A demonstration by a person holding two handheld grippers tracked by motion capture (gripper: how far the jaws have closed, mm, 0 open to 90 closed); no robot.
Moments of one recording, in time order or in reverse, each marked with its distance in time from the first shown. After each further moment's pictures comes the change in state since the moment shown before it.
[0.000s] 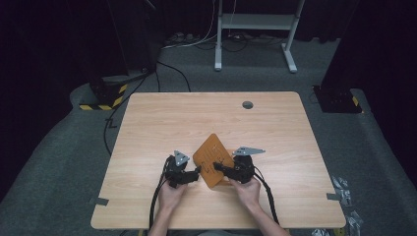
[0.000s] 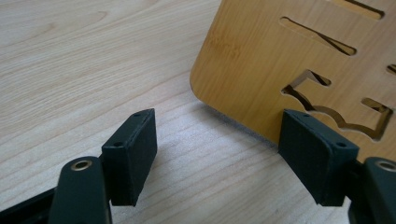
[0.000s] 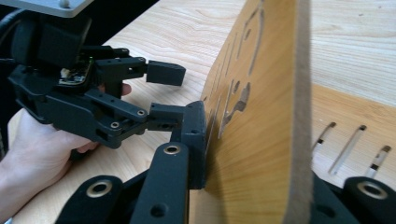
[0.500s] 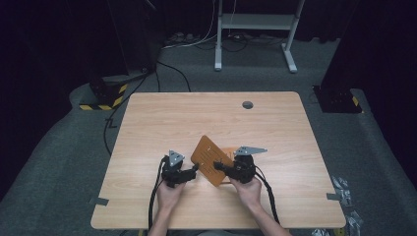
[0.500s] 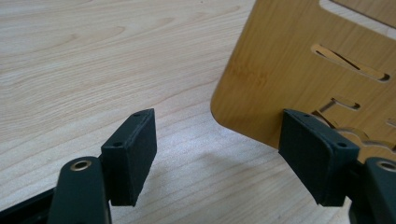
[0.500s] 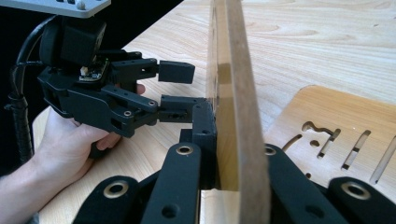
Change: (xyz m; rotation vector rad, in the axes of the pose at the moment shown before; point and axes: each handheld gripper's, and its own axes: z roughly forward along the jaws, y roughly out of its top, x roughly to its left) left arm 0.008 -0.002 -0.008 -0.064 -0.005 -0.048; right arm 0.004 0.005 -0.008 -0.012 0.041 -0.014
